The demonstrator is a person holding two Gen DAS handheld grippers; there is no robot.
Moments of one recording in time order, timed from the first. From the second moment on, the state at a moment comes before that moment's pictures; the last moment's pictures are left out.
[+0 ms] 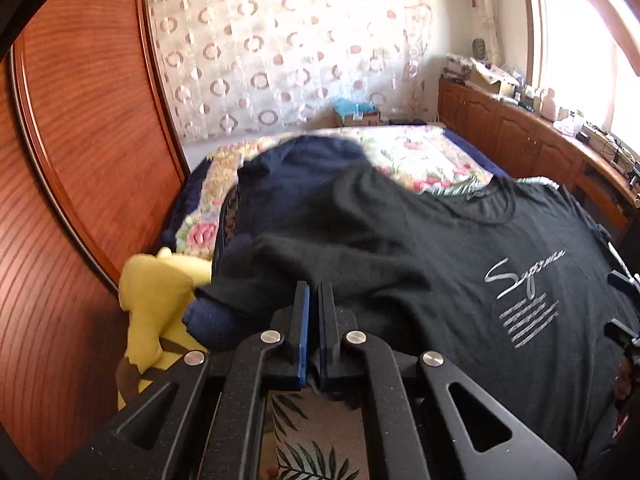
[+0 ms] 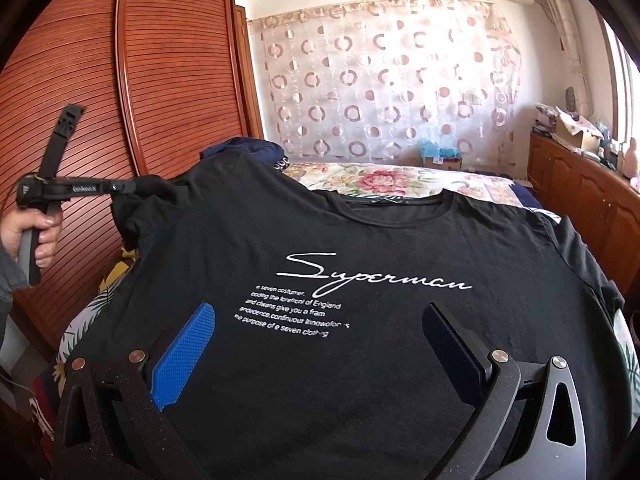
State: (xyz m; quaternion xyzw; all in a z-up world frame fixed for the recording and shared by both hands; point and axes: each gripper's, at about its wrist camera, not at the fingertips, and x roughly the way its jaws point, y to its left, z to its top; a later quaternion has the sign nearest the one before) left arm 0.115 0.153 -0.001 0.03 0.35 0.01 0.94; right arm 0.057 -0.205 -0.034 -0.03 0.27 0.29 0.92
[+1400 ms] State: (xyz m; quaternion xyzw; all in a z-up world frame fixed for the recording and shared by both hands) left arm 0.066 0.060 -0.049 0.00 0.30 -0.04 0.95; right arm 0.059 -0.194 -0.018 -0.02 0.29 0.27 0.92
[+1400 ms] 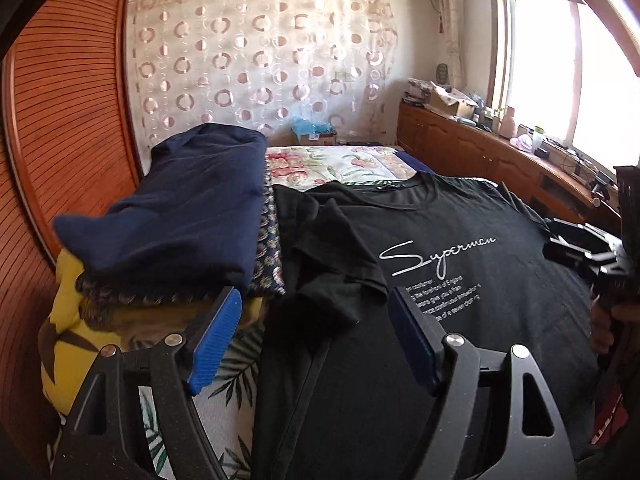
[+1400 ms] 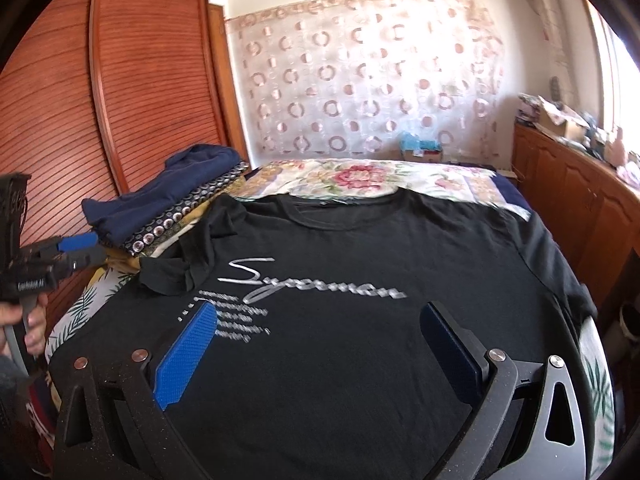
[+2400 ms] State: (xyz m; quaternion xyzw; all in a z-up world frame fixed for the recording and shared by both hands) left arm 0.031 0.107 -0.052 -0.04 0.28 0.00 0.96; right arm 0.186 0.010 -0.093 -0.17 0.38 0.42 0.81
